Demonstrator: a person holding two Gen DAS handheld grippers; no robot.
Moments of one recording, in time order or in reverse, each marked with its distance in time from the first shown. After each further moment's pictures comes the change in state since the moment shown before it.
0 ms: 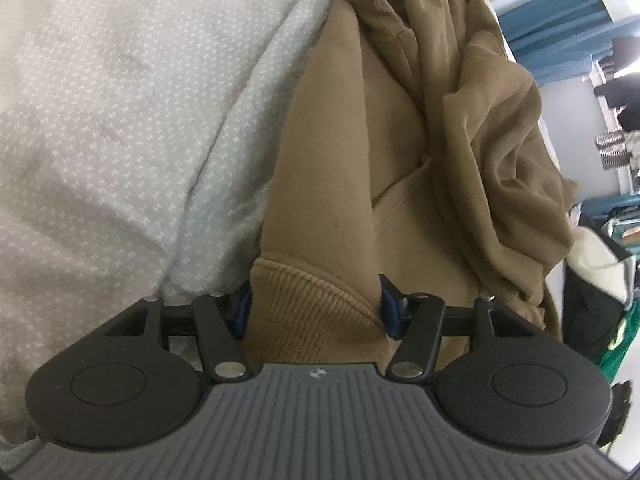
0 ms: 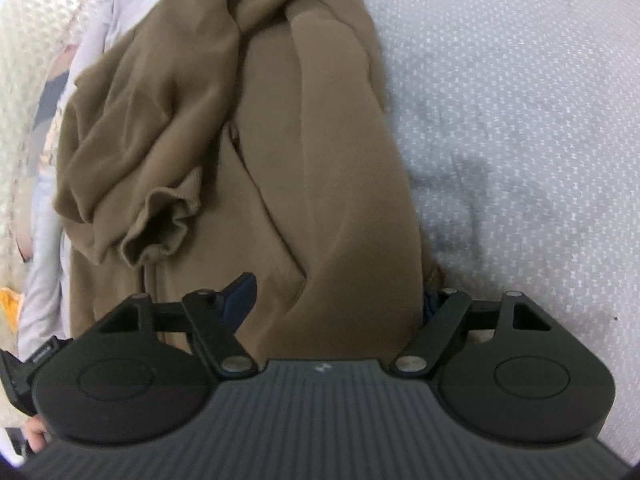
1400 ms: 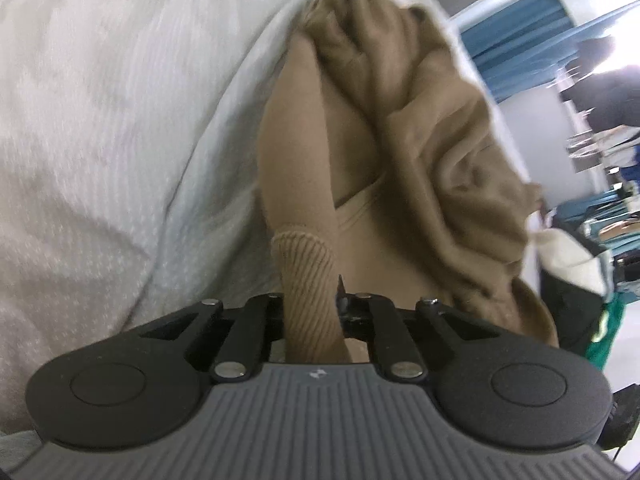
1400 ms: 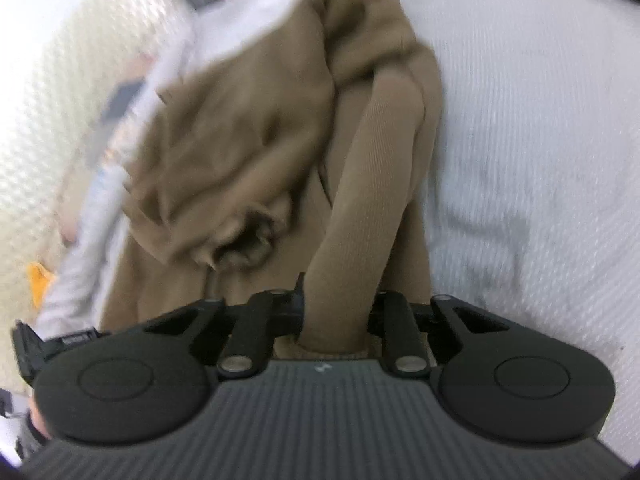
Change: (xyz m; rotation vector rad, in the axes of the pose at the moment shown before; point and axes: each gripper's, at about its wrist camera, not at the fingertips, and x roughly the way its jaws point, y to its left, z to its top) left arm -0.034 -0.006 -0.010 0.032 -0.104 -0.108; right arm -0.030 0.032 -0.014 -0.142 -0.202 0.165
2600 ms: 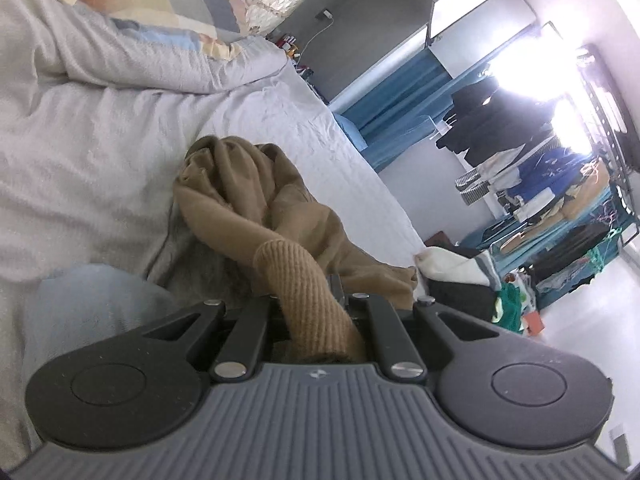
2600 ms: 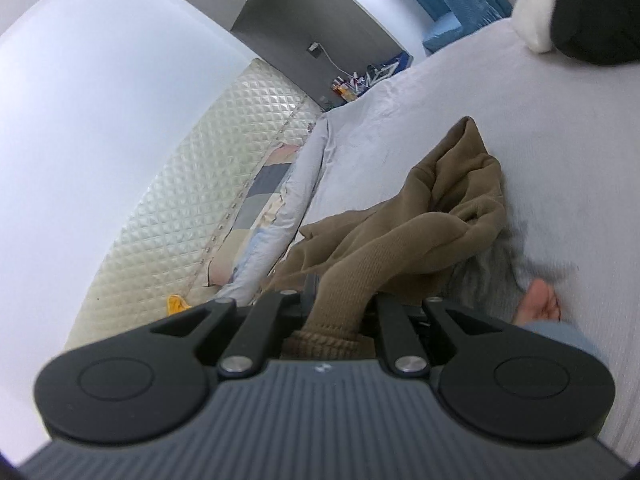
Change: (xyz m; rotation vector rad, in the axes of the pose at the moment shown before) left arm -0.248 -0.007 -0.130 0.155 -0.264 -0.251; right arm -0.212 -0.007 -0.084 -0.015 -0.256 0.345
